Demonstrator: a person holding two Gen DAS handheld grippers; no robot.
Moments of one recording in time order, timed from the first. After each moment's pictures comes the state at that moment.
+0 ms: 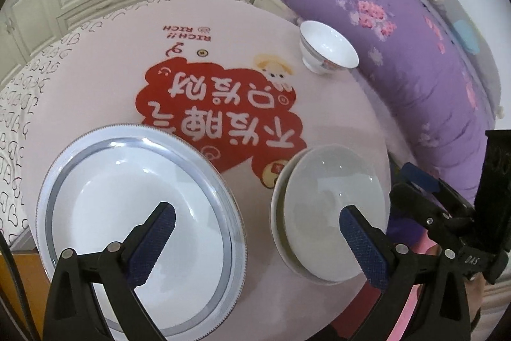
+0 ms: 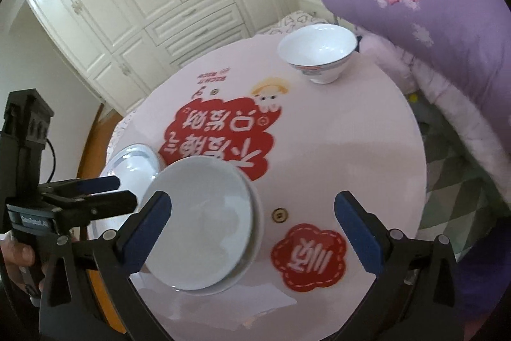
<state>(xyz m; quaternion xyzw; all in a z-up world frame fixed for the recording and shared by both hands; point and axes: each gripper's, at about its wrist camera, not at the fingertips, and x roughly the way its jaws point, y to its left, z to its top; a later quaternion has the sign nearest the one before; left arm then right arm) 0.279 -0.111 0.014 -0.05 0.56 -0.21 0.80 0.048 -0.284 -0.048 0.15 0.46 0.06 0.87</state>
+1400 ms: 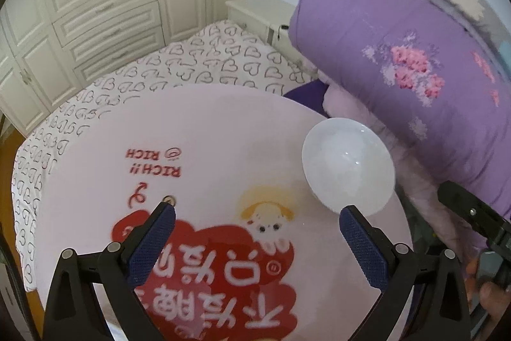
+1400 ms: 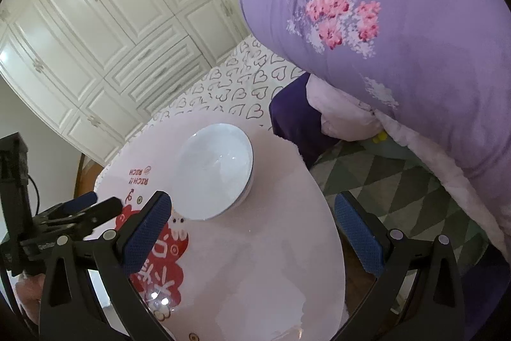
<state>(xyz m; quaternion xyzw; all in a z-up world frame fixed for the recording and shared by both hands) 0.449 -0.250 -0.004 0.02 0.51 -0.15 0.85 0.179 -0.430 -0.037 0.21 0.44 -0.01 0.87</state>
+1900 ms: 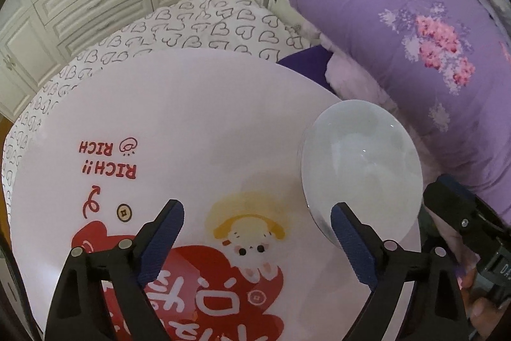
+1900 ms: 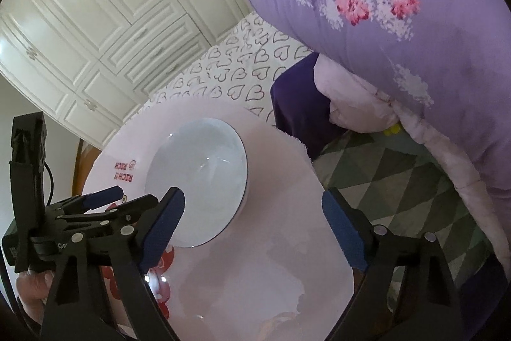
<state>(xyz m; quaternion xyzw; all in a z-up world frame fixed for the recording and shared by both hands) 0.528 -0.295 -0.070 0.02 0.58 -0.16 0.80 0.220 -0.429 -0.070 0.21 0.48 0.00 0.85</state>
